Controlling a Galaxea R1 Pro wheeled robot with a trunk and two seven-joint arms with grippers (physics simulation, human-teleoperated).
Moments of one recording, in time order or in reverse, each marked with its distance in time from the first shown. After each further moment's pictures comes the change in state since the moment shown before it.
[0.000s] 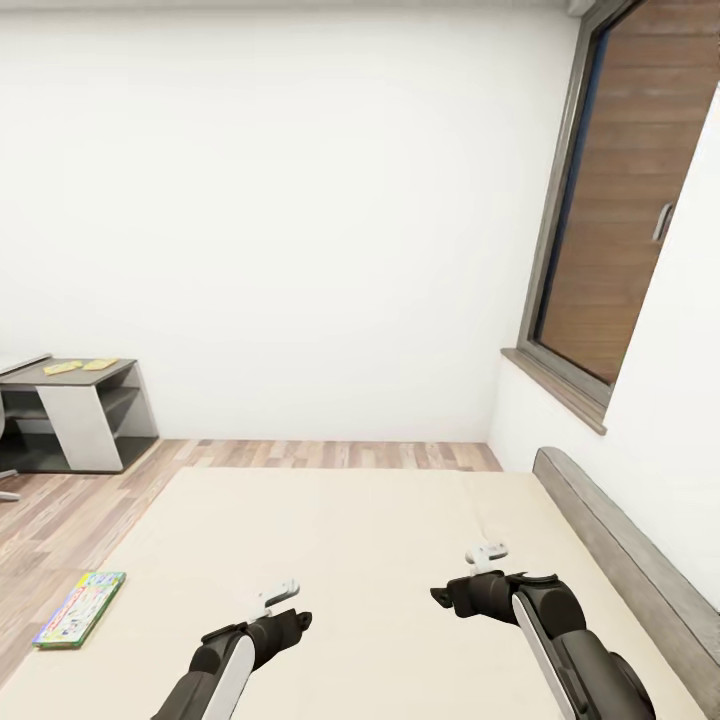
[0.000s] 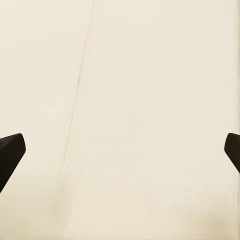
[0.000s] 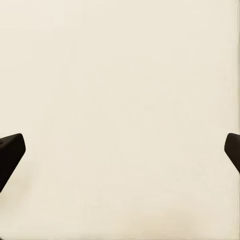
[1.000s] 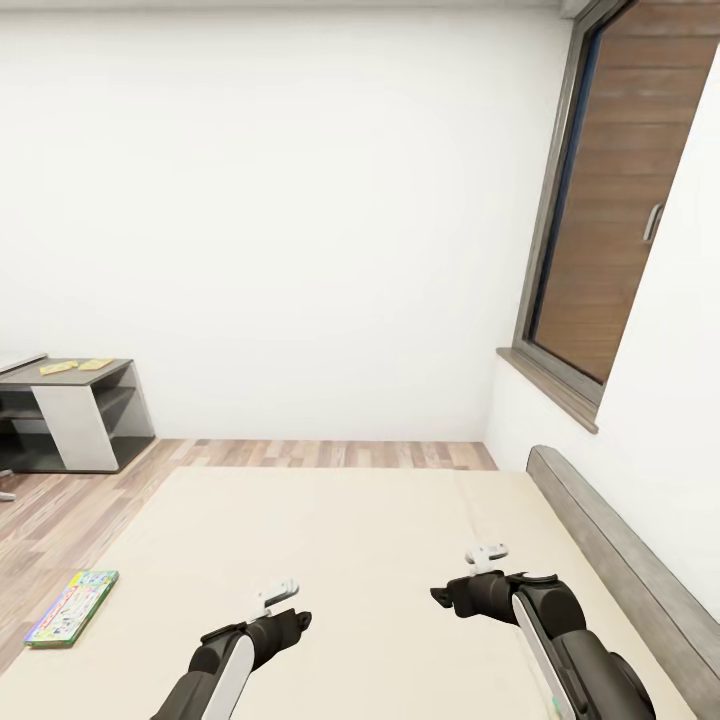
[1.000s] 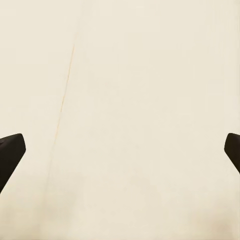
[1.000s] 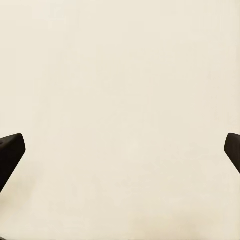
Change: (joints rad) left arm 0.000 0.000 0.004 0.000 0.000 0.000 0.000; right arm 0.000 0.000 0.000 0.000 0.000 0.000 0.000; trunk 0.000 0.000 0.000
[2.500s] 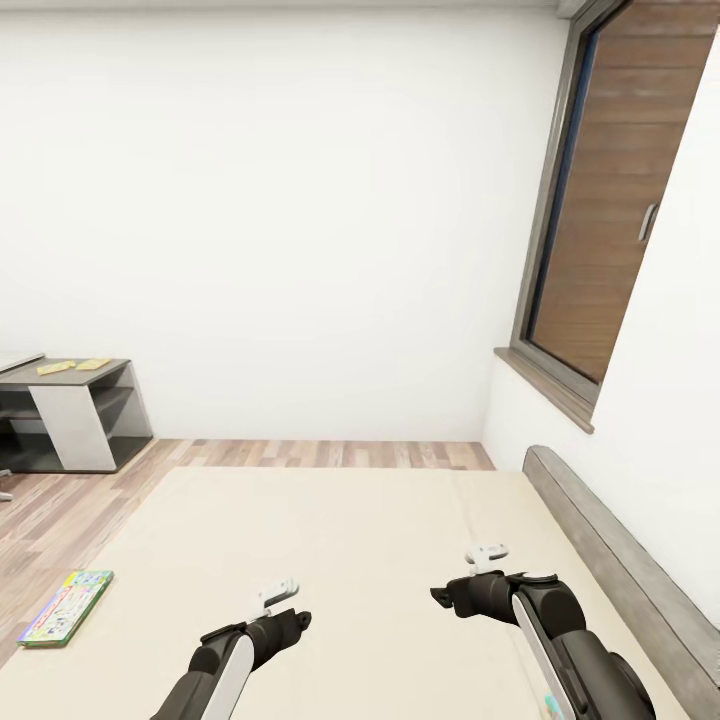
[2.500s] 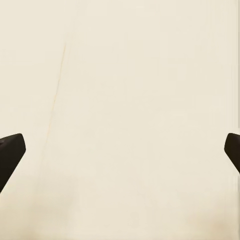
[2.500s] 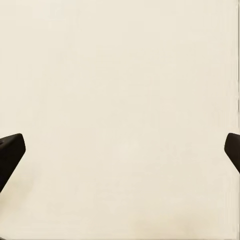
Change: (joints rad) left arm 0.000 0.000 0.000 0.000 0.000 0.000 0.001; right arm 0.000 0.000 0.000 0.000 0.000 0.000 0.000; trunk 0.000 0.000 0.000
